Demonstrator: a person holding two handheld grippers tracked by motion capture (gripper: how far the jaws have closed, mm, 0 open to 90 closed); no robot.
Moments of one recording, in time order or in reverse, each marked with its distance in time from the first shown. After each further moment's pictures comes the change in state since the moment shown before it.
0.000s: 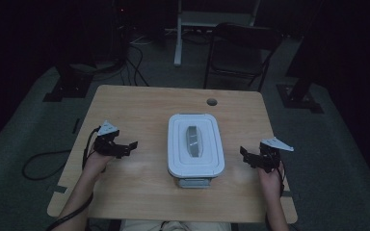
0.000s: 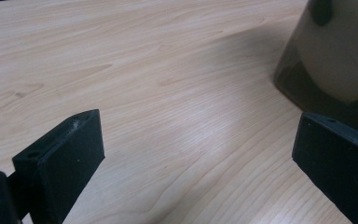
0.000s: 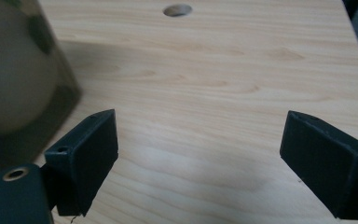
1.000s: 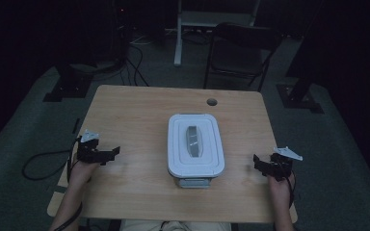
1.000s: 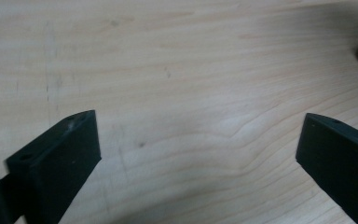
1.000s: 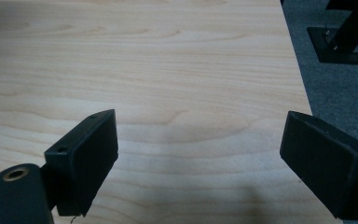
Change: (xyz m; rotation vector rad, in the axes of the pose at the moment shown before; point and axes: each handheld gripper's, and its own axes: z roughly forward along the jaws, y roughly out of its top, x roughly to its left) left arm 0.032 -0.042 -0.023 0.063 0.170 -0.151; right arm -0.032 -0.033 -0.009 0.079 -0.172 0.055
